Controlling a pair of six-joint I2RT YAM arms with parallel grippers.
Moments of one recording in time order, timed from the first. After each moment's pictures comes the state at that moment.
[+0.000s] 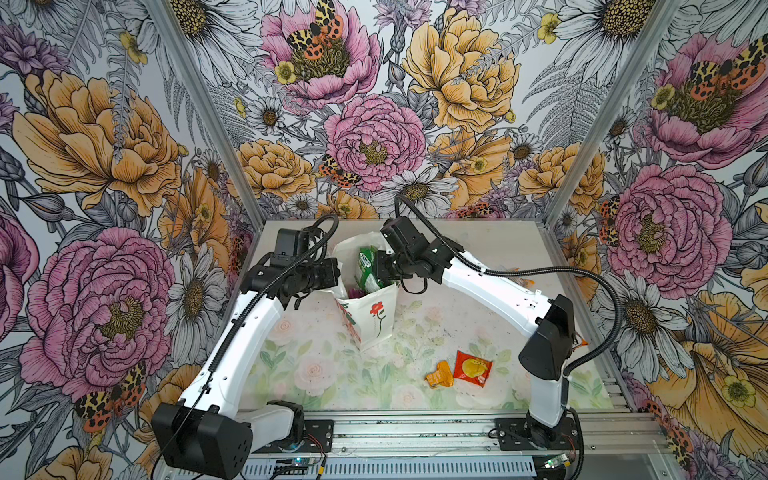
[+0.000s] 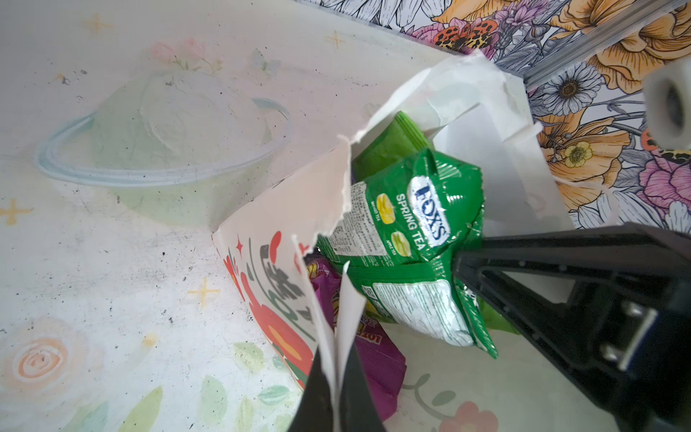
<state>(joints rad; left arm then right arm) -0.19 1.22 1.25 -0.83 0.26 -0.33 0.83 1.94 1.96 -0.83 -0.06 0.67</state>
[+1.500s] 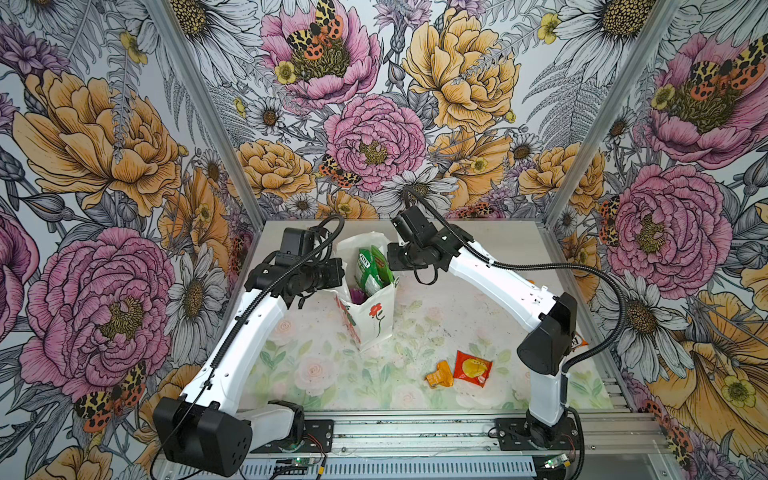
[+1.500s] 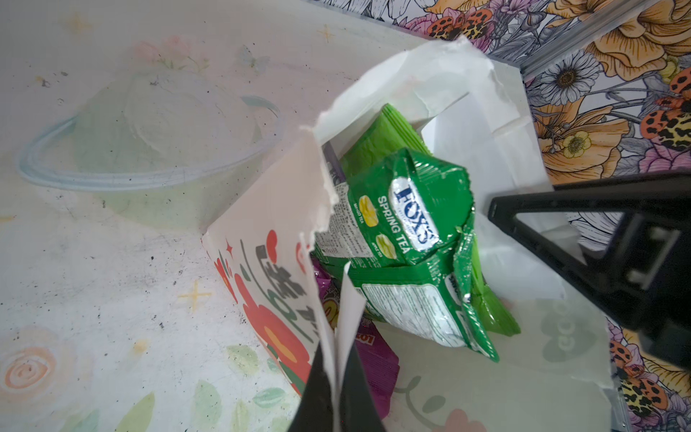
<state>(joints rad) -0.25 1.25 1.27 -0.83 0.23 -0.33 0.75 1.95 2.03 -0.98 0.01 0.57</state>
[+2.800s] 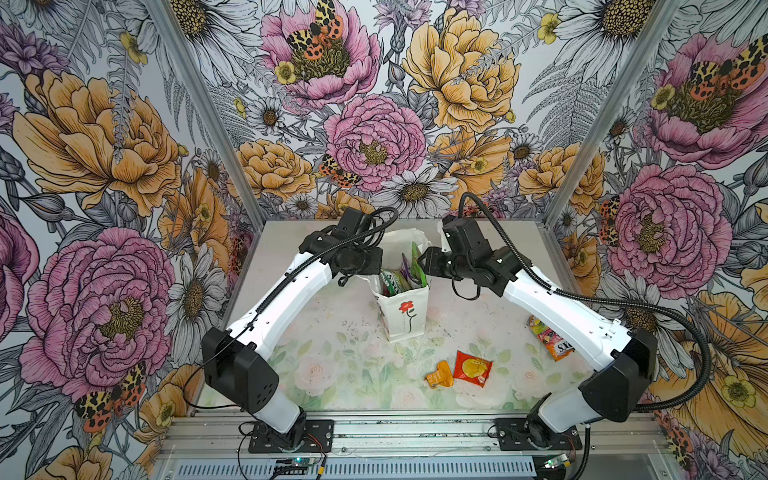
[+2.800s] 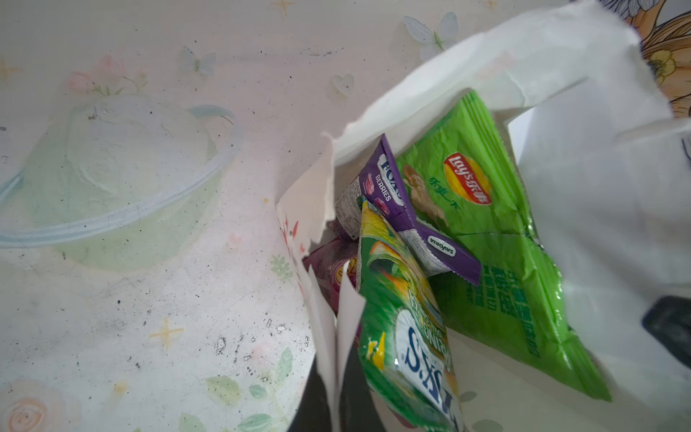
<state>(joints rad) -0.49 1.57 1.60 -0.95 0.03 -0.34 0.65 1.53 1.51 -0.71 -0.03 0.65</state>
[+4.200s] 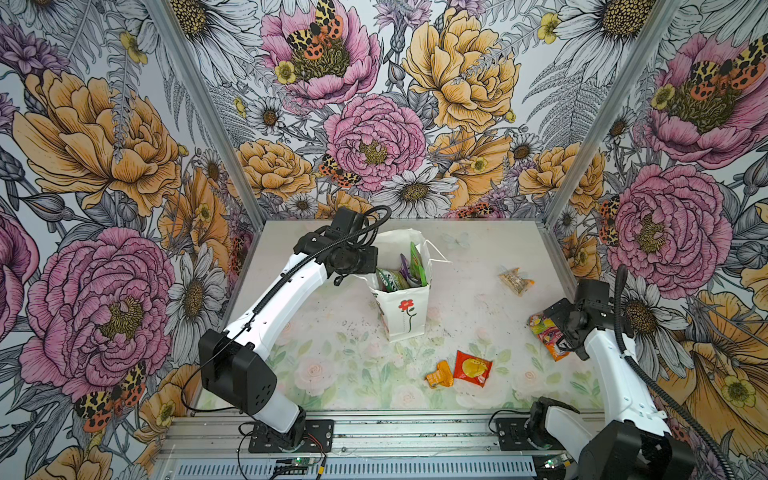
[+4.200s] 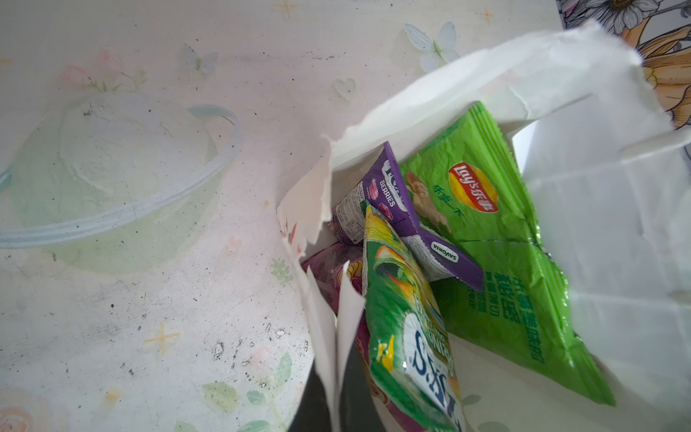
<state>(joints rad) -0.45 1.56 1.56 -0.92 0.08 -0.34 -0.37 1.02 0.76 -0.84 0.16 0.71</state>
